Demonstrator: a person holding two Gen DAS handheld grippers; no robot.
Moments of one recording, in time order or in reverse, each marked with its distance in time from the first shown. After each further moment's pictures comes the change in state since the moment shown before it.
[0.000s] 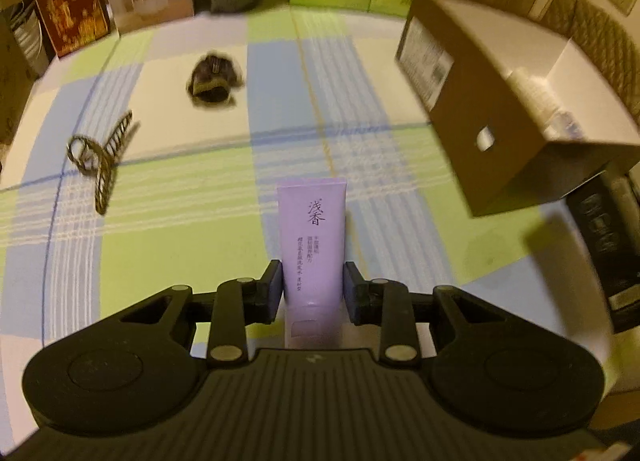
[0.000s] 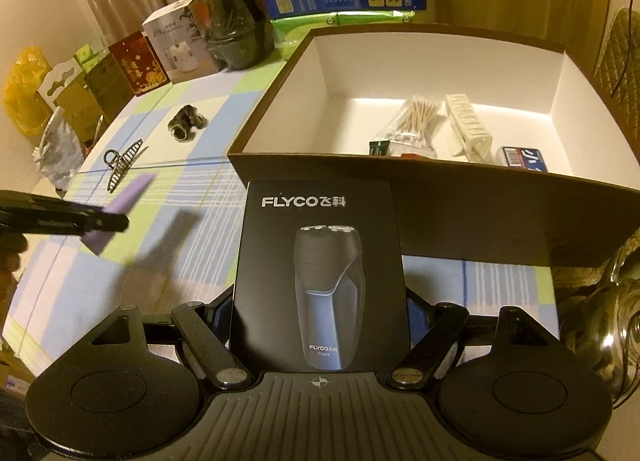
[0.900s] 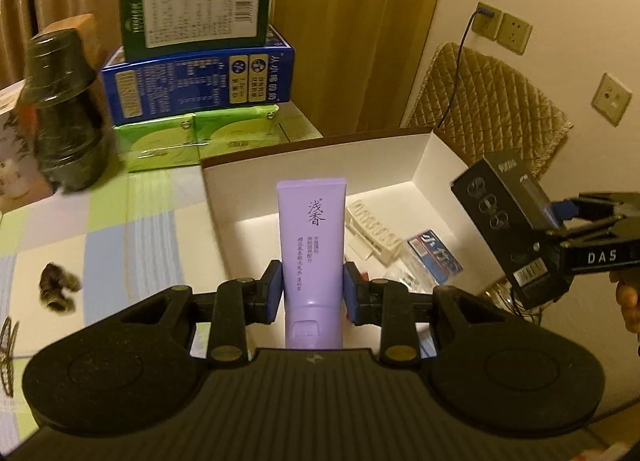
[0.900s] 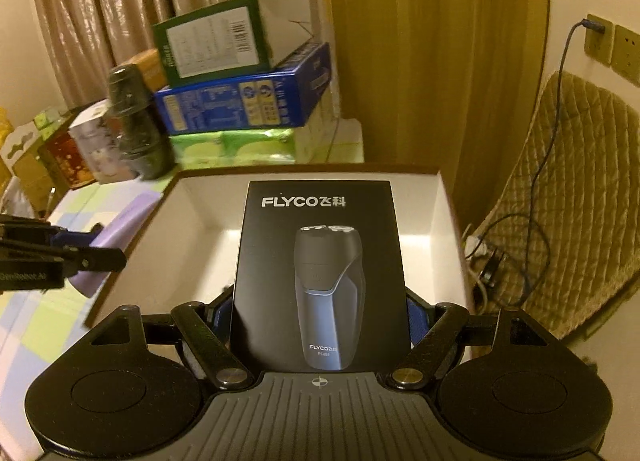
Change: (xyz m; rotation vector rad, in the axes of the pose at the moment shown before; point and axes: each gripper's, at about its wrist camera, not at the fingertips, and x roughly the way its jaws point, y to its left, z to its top) left arm -0.013 -0.177 0.122 0.177 -0.223 -0.169; right arm -0.041 -0.135 0.111 0.006 -0.189 -0.122
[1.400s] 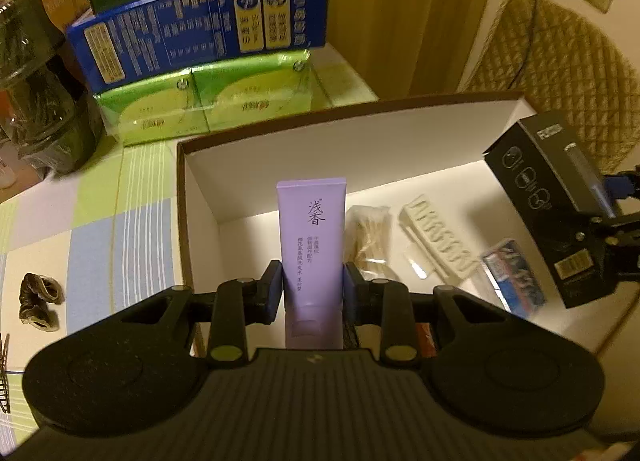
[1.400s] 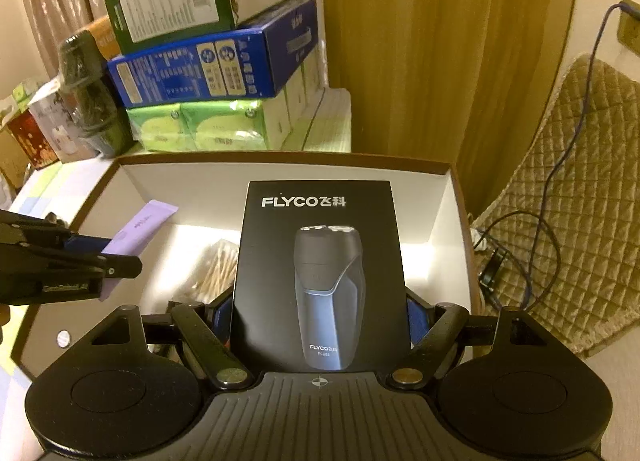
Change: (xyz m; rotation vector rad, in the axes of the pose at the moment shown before) left arm 0.120 0.004 0.033 -0.031 0.178 0.153; right arm 0.085 -0.033 0.027 -0.028 0.109 -0.023
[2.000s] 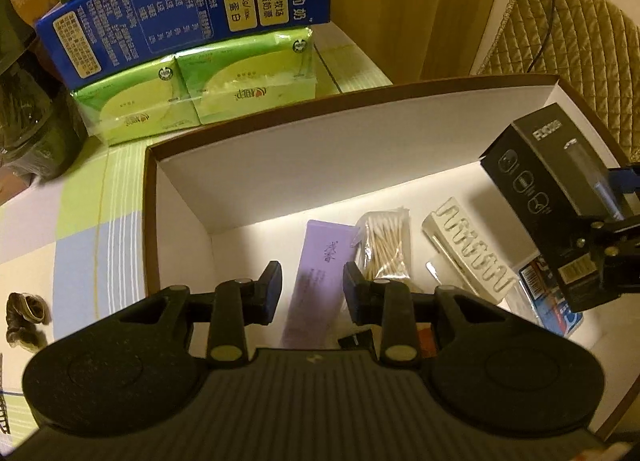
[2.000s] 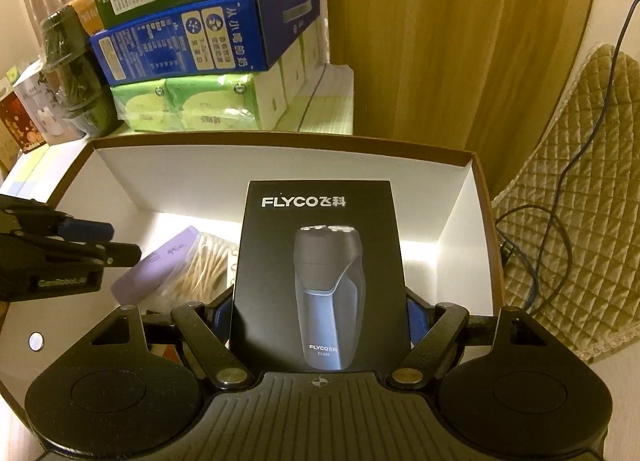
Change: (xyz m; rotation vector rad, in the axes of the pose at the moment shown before) left arm 0.040 -0.003 0.014 0.023 0.039 0.029; right arm 0.037 -0.003 0.011 -0.023 0.064 -0.005
